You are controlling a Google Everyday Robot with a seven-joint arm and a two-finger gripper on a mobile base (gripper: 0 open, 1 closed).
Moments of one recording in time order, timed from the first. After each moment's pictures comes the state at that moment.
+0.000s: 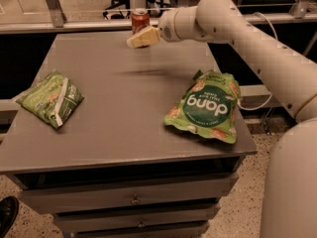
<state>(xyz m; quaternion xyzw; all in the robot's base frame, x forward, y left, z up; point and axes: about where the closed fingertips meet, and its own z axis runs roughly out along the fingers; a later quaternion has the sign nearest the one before) 0.802 0.008 0.927 -0.38 0.72 0.19 0.54</state>
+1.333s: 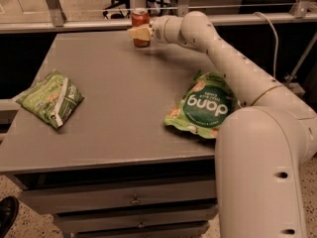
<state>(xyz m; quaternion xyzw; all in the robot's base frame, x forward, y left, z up) 0.904 0.023 0.890 -0.30 0.72 0.21 0.59</state>
